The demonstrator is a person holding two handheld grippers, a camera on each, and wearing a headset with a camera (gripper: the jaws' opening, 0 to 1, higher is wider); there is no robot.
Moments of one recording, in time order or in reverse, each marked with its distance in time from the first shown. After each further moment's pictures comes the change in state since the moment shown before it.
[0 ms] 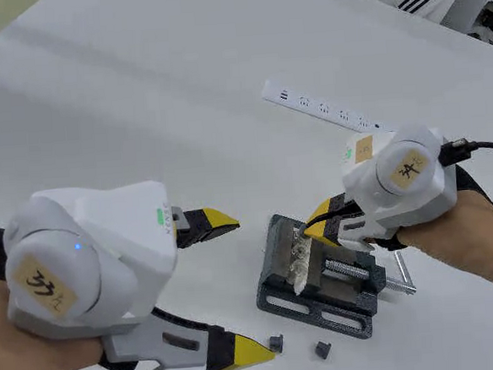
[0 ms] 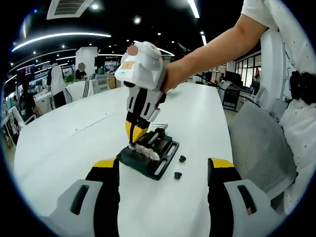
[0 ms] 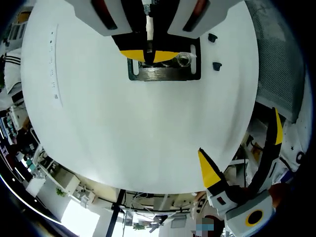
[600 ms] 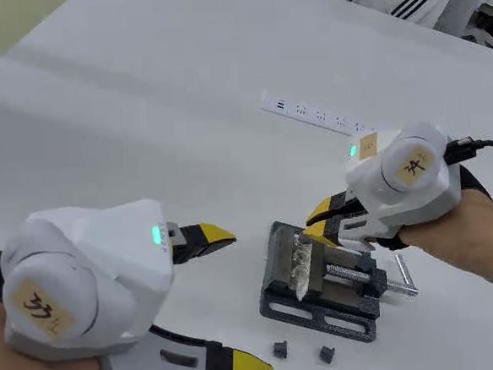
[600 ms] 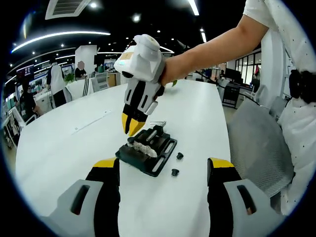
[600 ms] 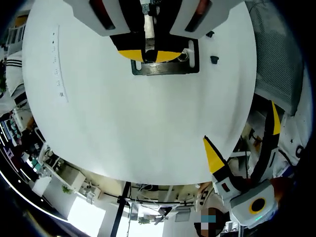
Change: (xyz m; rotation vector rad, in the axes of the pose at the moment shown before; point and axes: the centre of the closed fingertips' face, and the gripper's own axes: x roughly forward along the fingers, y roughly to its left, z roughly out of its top) left arm -0.006 -0.007 -0.002 0.009 0.028 0.003; right arm -0.016 -0.002 0.010 0.033 -0.063 -0.032
